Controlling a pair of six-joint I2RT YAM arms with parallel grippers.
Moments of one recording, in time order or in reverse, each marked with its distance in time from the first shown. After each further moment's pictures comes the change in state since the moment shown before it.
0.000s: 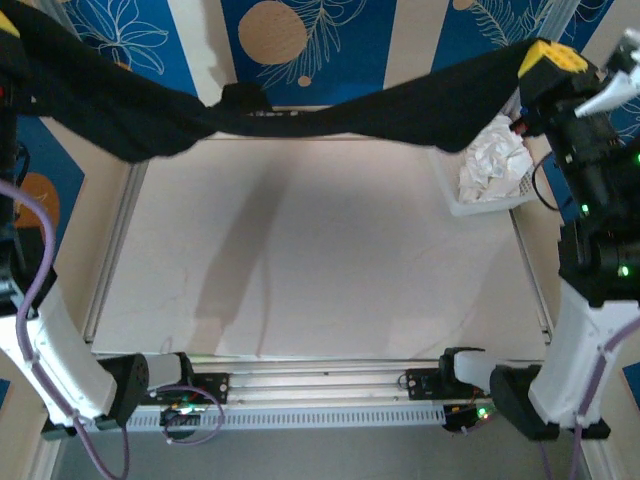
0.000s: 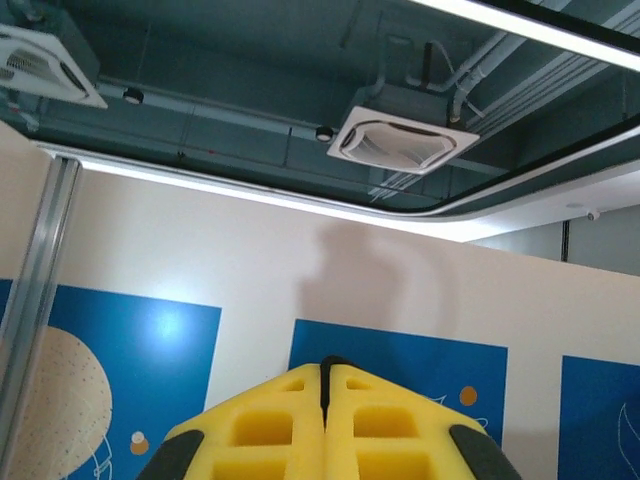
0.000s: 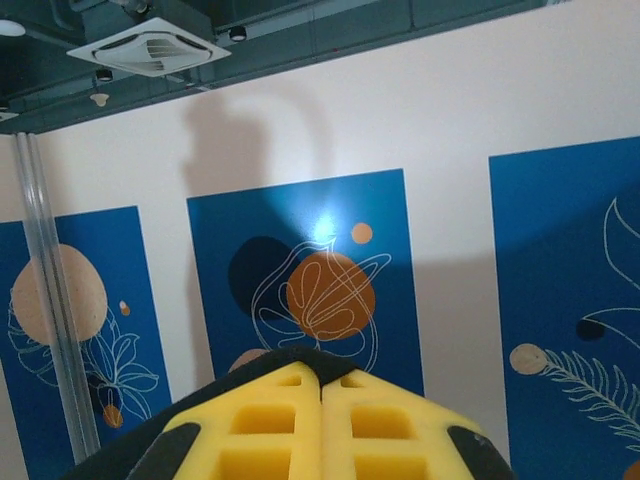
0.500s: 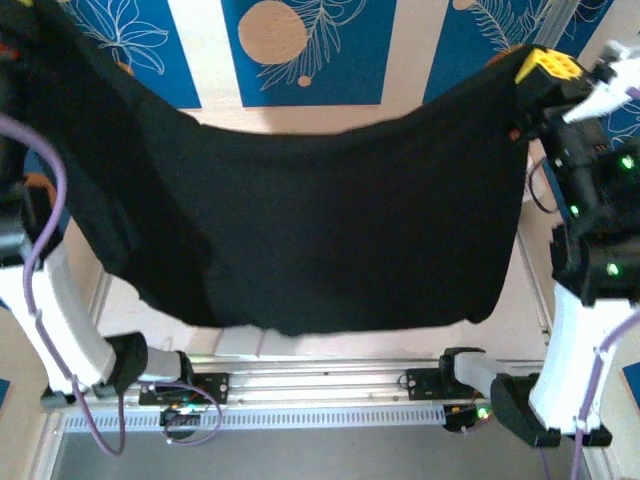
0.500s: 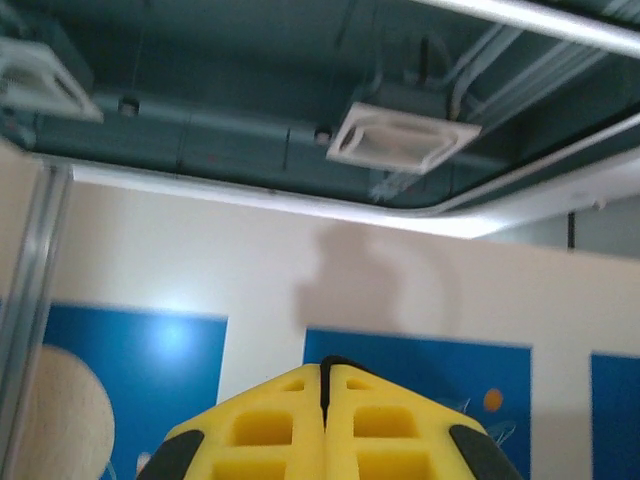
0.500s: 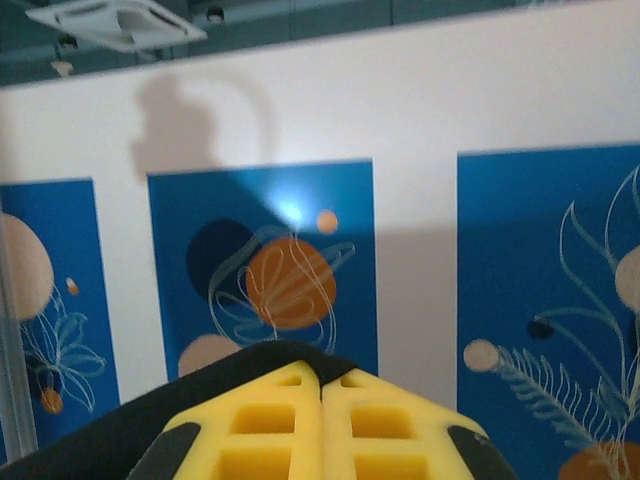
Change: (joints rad) left arm -0.006 0.196 0.047 0.087 0.014 0.032; right arm 0.000 0.016 -0.127 0.083 0.045 -0.100
